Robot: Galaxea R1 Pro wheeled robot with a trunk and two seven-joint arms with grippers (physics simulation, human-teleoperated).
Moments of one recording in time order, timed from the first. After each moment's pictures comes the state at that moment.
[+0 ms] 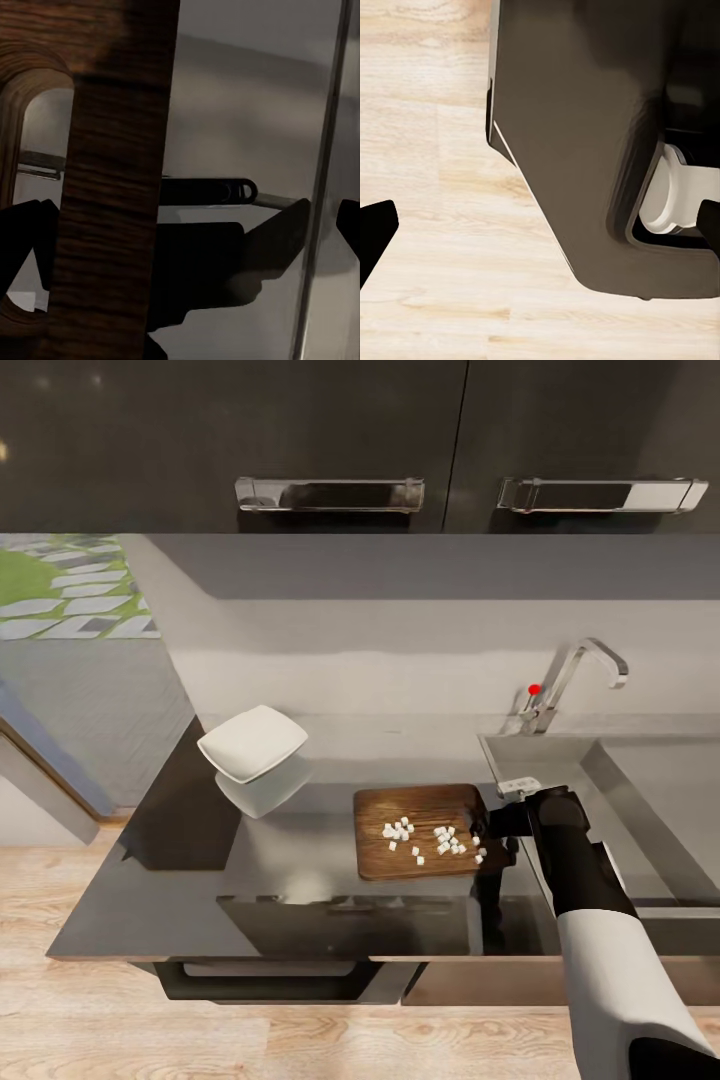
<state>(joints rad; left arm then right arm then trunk) -0.10 0.04 -0.16 0.07 0.31 -0.21 -0.13 -0.81 0.00 -0.22 -1.15 0.76 0.96 0.69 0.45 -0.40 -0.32</state>
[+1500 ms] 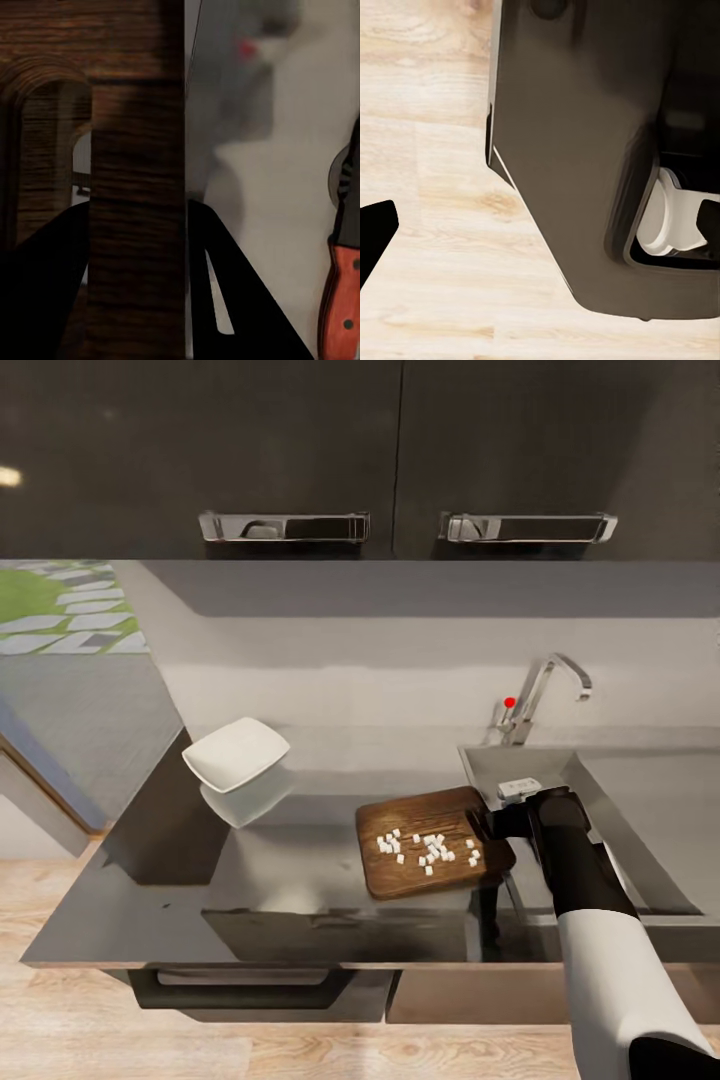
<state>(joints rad) -0.10 0.04 -0.16 0.07 0.31 -0.21 -0.13 -0.81 0.00 -0.22 -1.15 0.76 0.96 0.69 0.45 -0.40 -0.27</state>
